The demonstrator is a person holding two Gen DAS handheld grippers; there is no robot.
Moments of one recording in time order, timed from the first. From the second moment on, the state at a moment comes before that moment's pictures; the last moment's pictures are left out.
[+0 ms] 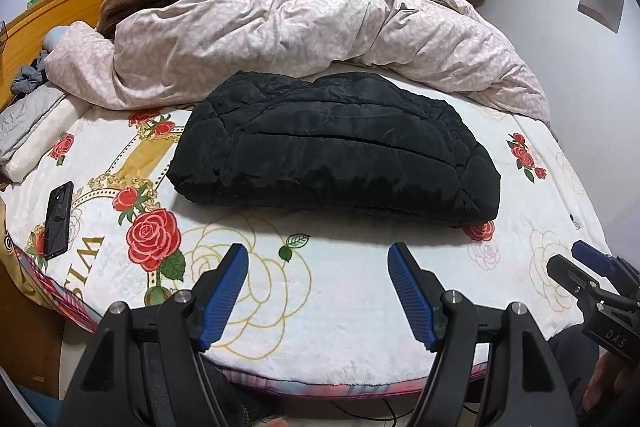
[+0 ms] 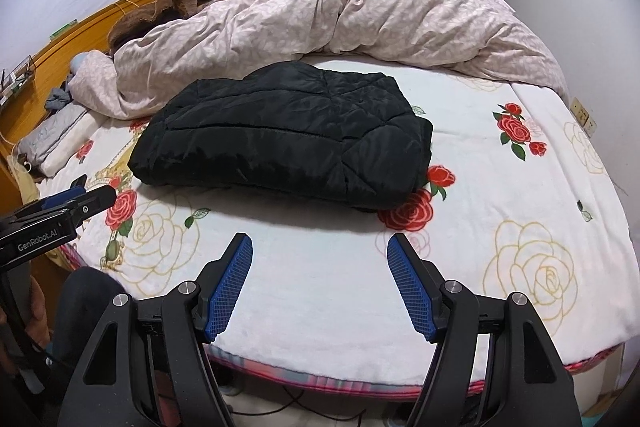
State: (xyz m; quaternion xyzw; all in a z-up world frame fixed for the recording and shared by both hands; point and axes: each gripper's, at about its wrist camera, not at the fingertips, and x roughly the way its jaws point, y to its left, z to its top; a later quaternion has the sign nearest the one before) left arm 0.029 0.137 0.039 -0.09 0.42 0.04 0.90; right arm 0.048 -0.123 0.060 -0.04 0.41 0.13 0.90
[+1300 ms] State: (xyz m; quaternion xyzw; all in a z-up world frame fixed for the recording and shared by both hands) left arm 0.027 0.138 0.037 -0.09 0.42 0.05 0.90; right arm 0.046 -0.120 0.056 -0.05 0.42 0.13 0.90
